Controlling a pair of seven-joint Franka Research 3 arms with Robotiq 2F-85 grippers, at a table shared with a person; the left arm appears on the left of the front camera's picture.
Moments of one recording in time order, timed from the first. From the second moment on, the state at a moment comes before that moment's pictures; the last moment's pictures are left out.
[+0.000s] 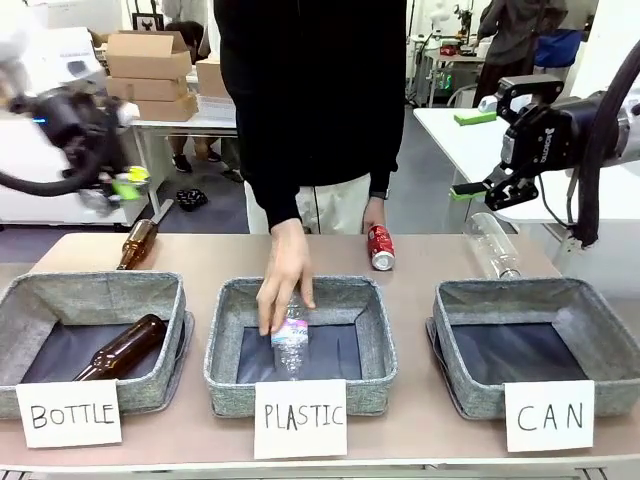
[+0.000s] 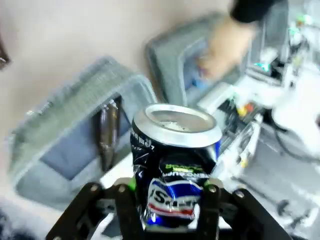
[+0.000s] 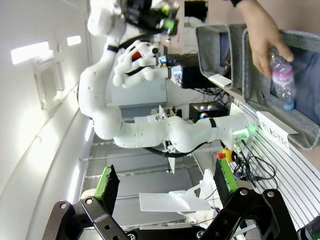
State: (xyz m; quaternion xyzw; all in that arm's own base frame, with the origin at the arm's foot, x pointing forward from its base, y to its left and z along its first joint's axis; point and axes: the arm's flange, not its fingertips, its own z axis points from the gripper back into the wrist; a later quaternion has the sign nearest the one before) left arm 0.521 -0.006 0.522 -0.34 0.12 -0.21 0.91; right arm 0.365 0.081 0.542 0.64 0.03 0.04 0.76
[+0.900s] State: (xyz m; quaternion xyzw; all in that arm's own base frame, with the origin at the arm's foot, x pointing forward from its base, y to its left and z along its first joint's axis) left arm 0.424 0.017 0.495 -0.41 0.06 -0.27 0.87; right arm 0.365 0.082 0.541 0.64 0.03 0.04 0.76
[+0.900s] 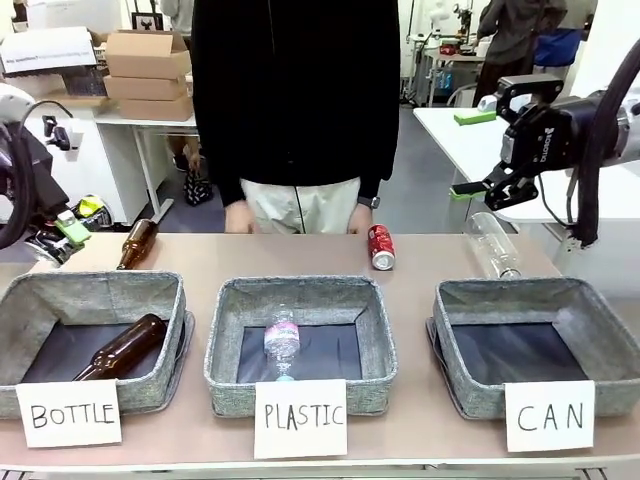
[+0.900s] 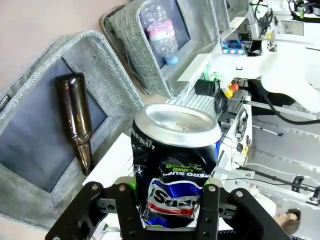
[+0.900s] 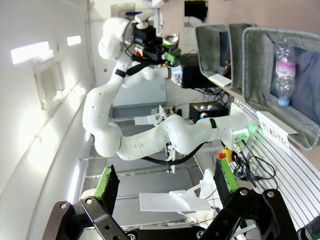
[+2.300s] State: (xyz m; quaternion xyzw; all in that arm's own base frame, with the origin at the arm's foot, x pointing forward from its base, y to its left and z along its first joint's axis) left arm 0.436 -0.592 0.390 -0.28 0.02 -0.68 0.68; right arm 0.226 -0.115 0.481 0.53 -0.02 -0.09 0.85
